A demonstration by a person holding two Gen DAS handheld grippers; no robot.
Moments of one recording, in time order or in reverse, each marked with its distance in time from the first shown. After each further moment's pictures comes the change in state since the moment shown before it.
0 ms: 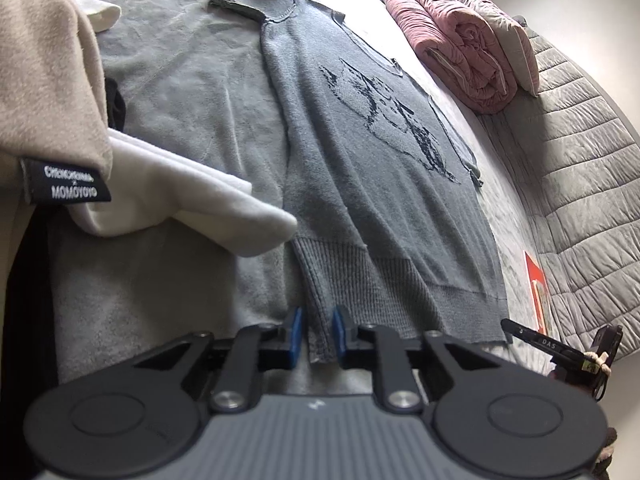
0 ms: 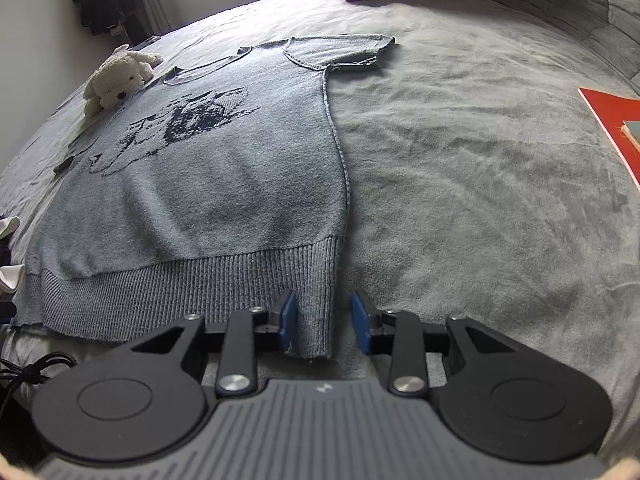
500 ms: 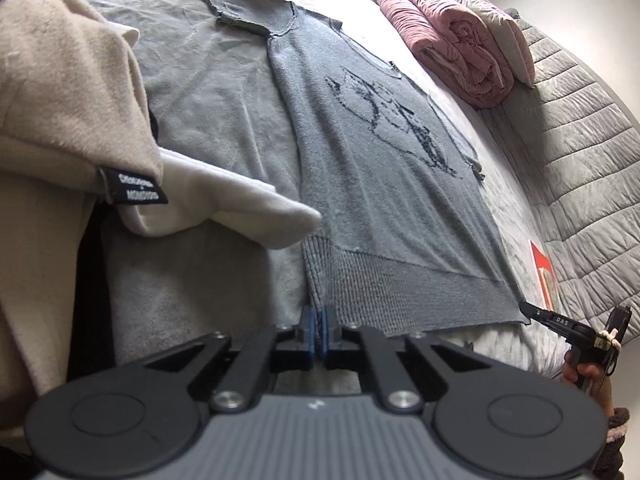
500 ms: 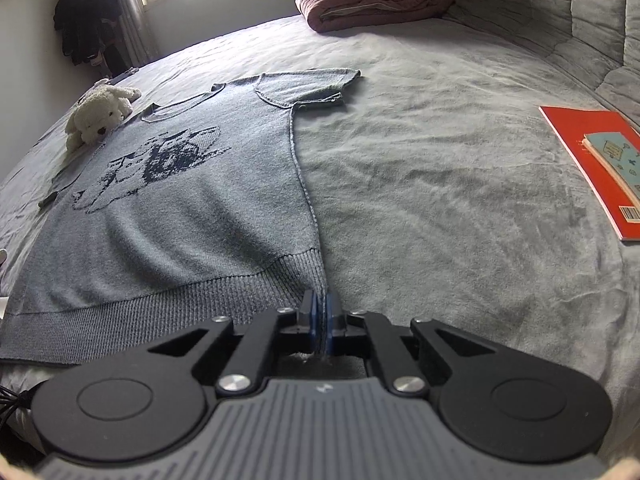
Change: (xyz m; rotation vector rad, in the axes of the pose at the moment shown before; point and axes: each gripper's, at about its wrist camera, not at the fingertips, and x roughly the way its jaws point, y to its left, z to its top) left arm -0.019 0.007 -0.005 0.055 0.001 0.039; right arm -0.010 -0.007 0.003 0.030 -0.047 -0.081
